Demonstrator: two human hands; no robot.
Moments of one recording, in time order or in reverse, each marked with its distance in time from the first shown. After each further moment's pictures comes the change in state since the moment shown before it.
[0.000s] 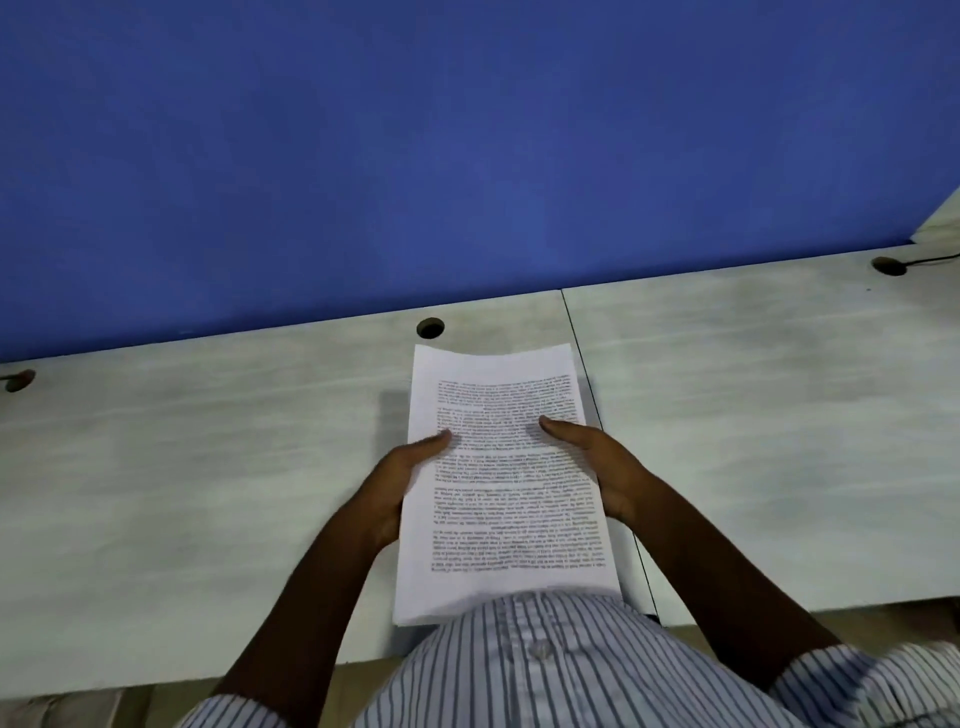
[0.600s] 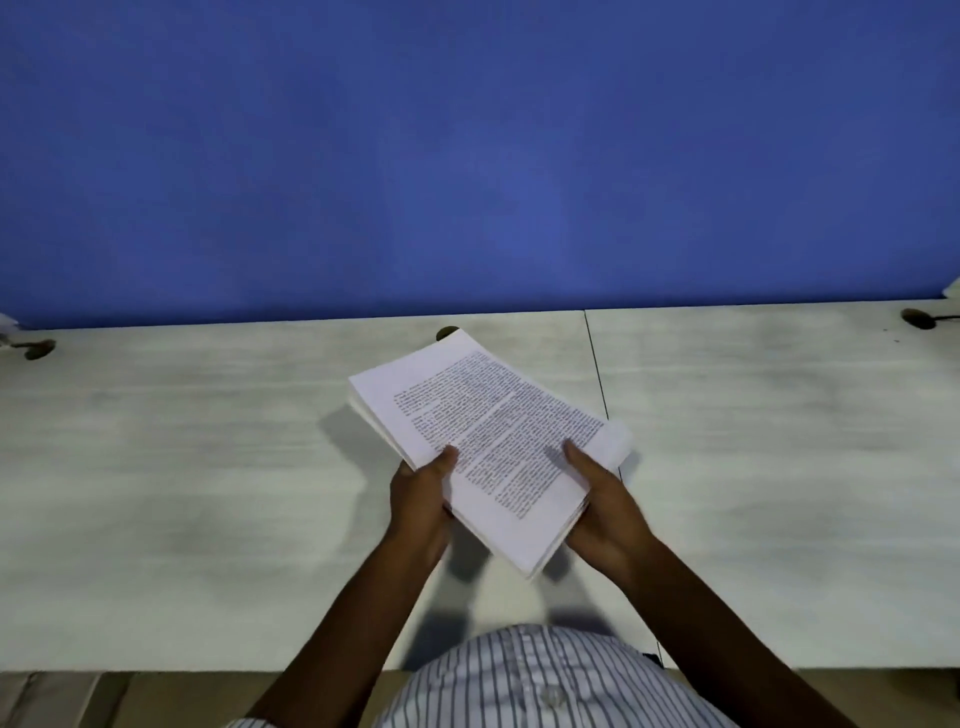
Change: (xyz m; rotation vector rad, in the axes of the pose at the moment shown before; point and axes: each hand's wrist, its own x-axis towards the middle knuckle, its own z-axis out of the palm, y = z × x) left_hand 0.021 -0.028 0.012 -0.326 0.382 0.374; right_hand 0.001 0.028 0.014 0.308 0.027 -0.176
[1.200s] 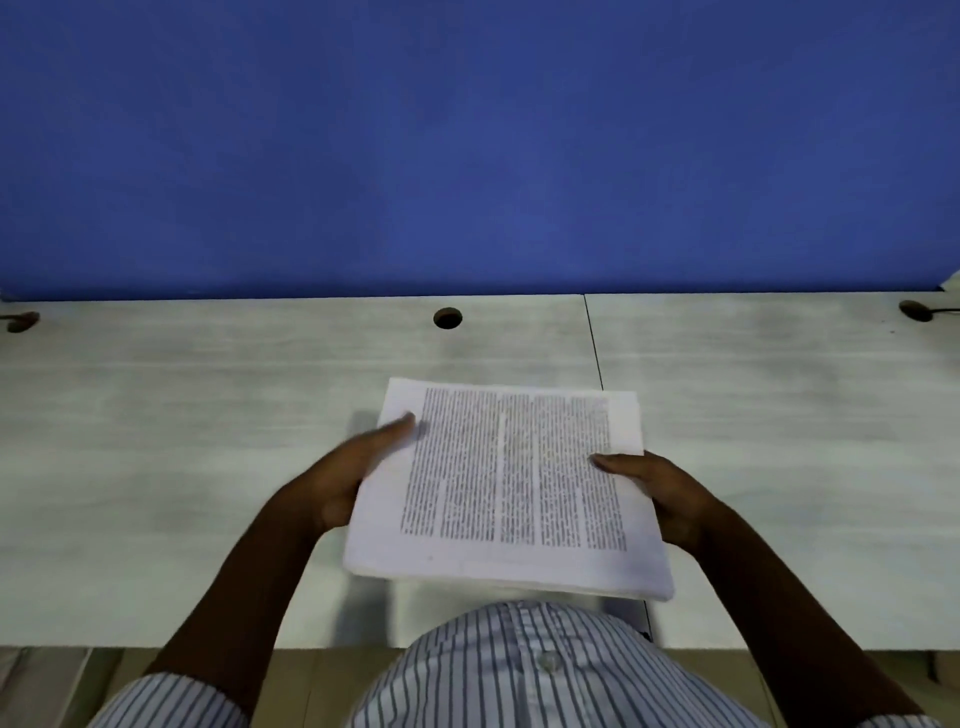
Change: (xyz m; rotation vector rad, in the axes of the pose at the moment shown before) left_hand 0.017 0.075 -0.055 0.369 -0.416 -0.435; right_hand -0.017 -0.062 -0.031 -0.533 0.096 0.198
